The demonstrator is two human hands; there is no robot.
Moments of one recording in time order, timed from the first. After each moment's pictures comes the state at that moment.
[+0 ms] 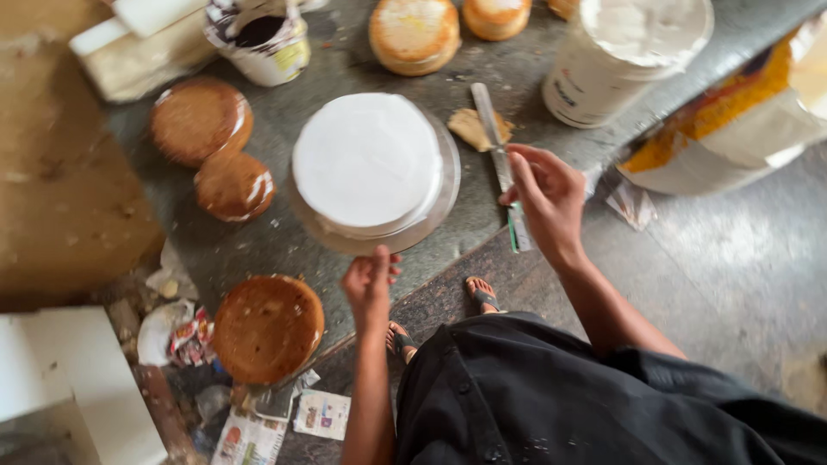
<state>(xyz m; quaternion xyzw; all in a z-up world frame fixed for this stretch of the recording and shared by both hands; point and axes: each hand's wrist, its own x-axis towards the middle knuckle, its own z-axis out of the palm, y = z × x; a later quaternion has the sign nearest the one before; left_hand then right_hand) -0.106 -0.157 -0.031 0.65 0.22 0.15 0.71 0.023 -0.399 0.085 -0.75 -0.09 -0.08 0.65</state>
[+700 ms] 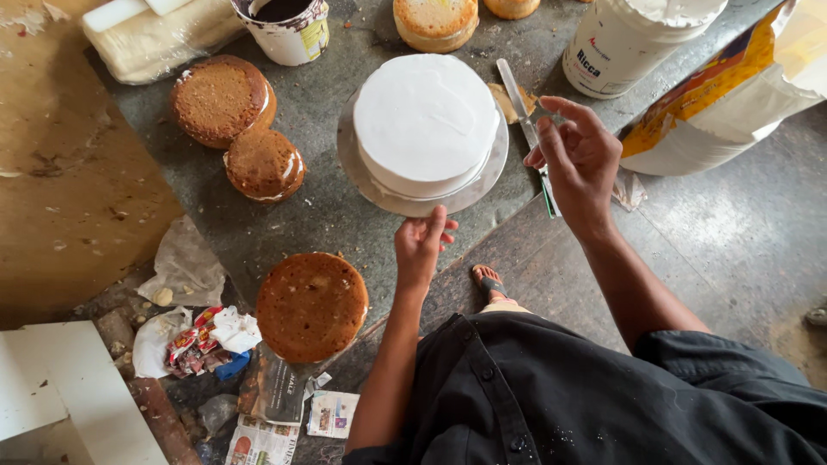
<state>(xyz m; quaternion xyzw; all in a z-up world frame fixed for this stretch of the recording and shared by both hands) -0.097 -0.129 -0.031 0.62 0.10 0.03 0.78 -0.028 -0.328 0.112 -0.73 -0.15 -0.15 0.65</state>
